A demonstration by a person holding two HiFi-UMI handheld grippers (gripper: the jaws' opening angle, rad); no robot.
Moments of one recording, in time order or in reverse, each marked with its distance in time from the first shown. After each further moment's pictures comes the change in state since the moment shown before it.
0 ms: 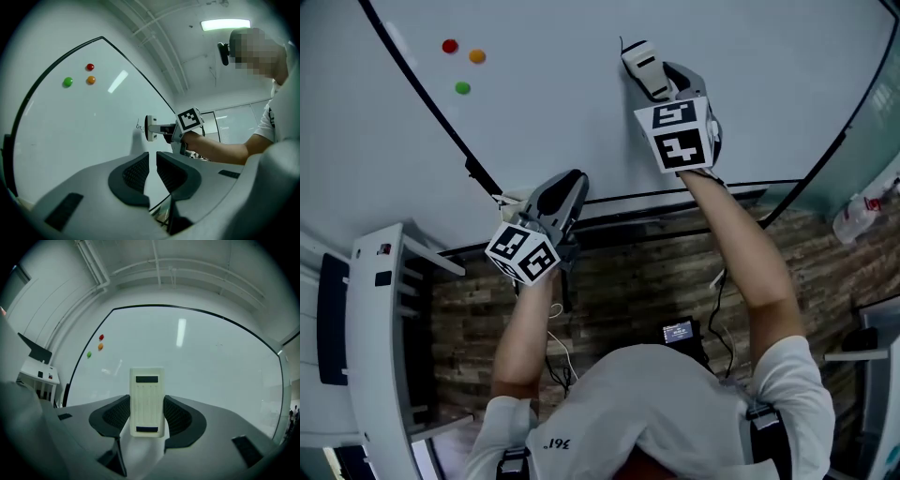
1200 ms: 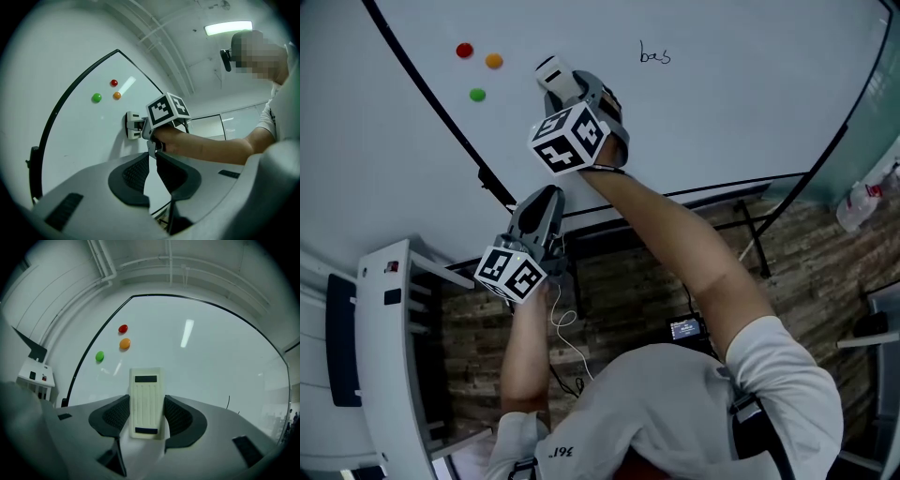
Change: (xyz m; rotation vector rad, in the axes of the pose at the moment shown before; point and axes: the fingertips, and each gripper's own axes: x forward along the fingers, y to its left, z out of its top) left arm -0.070 0.069 0.023 -0.020 -0.032 0.095; right arm 0.102 0.159 0.055 -0.038 0.000 -0.025
